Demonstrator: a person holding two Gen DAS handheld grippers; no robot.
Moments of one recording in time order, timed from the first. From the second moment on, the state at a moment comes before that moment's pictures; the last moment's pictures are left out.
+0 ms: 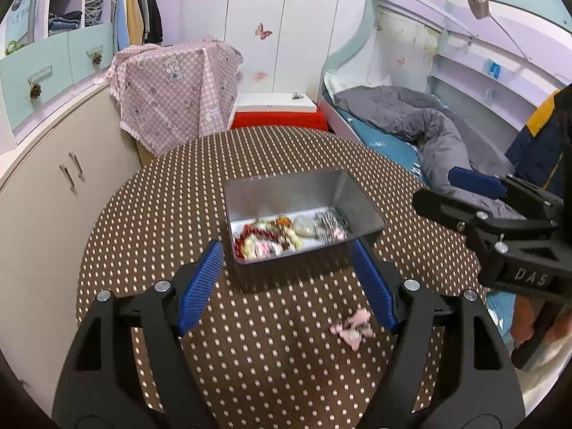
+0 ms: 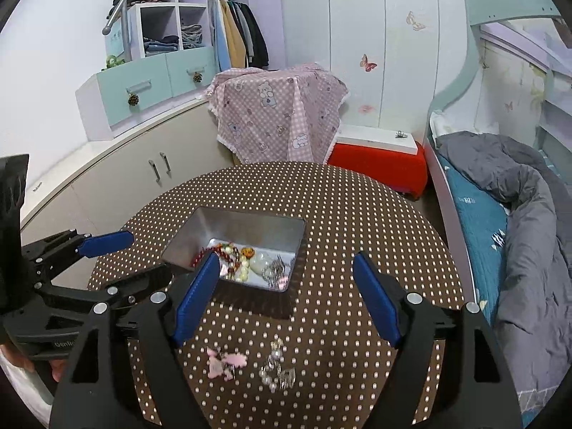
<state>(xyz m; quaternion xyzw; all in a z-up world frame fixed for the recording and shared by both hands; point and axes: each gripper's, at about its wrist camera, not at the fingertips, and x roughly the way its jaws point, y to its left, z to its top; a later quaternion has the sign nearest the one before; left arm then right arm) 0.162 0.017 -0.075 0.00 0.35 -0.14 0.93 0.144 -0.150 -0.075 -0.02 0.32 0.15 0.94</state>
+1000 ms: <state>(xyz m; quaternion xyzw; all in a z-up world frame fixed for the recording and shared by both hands) 0.126 0.024 -0.133 0.01 0.41 -0.17 0.90 0.114 -0.113 -0.166 -0.03 0.44 0.22 0.87</state>
